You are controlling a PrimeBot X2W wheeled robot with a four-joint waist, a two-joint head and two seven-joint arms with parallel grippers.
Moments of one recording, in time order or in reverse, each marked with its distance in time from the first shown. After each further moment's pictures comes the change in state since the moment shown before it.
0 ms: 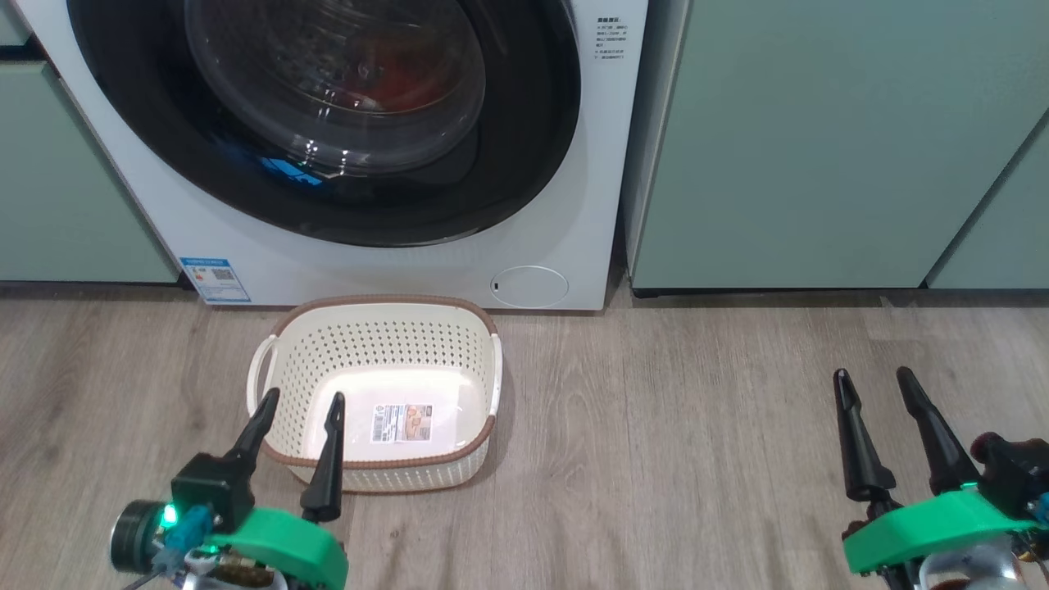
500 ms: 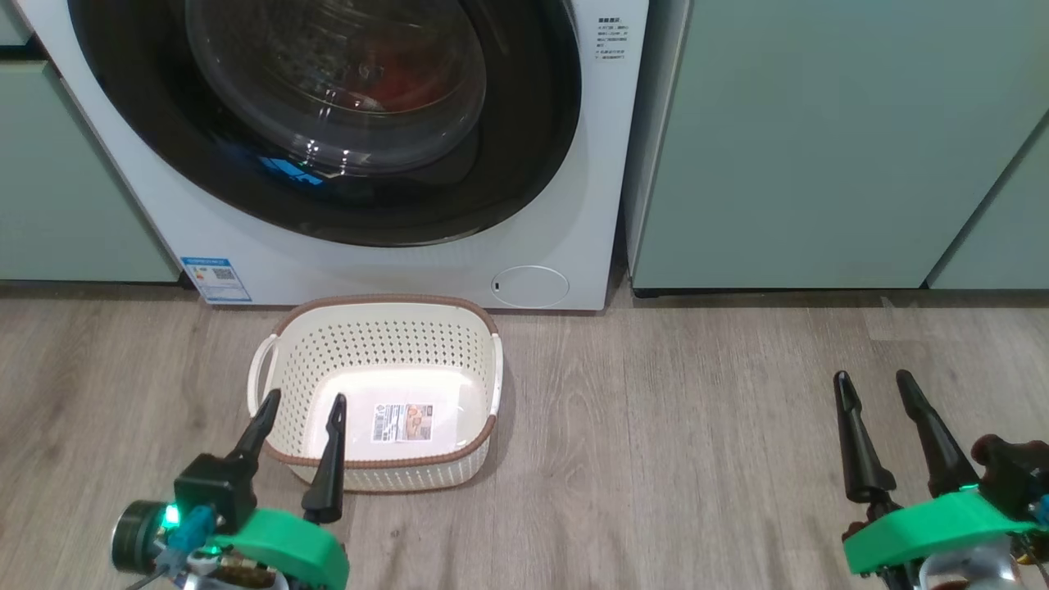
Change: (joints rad) left arm 0.000 0.008 -0.010 0.001 -0.001 0.009 0.001; right arm 0.000 0.000 0.000 0.010 0.016 0.000 -0.002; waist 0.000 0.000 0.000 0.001
